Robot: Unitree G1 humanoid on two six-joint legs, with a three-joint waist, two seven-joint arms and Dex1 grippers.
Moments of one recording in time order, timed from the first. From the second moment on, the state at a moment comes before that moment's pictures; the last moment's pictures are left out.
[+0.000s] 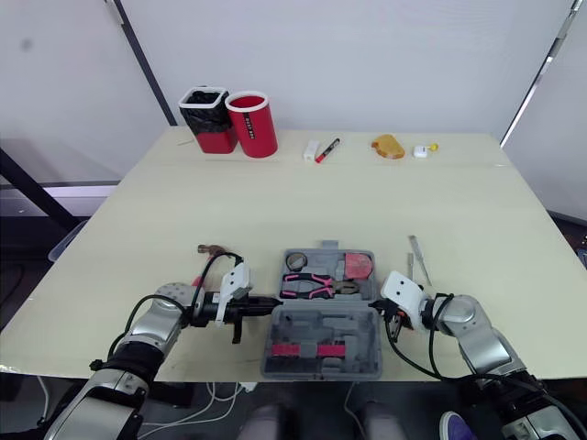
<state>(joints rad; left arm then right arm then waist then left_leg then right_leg) -0.44 0.52 -0.15 0.63 -0.12 -0.07 -1.27 -0.24 -0.55 0.26 0.07 0.01 0.27 0.89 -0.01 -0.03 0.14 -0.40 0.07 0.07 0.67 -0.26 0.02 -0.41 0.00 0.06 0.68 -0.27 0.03</state>
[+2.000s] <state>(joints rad) -0.55 0.48 -0.14 0.82 -0.08 -0.17 -1.26 -0.29 -0.46 0.22 0.19 -0.03 0.19 0.82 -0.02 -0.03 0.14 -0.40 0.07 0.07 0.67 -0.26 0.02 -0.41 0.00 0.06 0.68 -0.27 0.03</state>
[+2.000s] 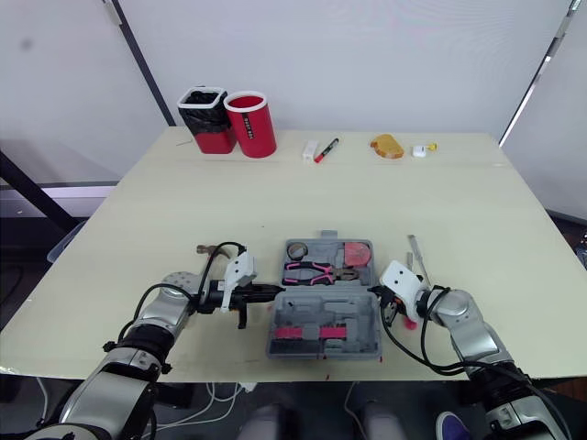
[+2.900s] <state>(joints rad) -0.55 0.48 -0.13 0.82 -0.07 -0.17 -1.27 -0.29 -0.44 0.21 0.22 -0.04 0.15 0.80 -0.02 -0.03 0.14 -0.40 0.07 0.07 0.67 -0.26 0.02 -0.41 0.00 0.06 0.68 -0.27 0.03</state>
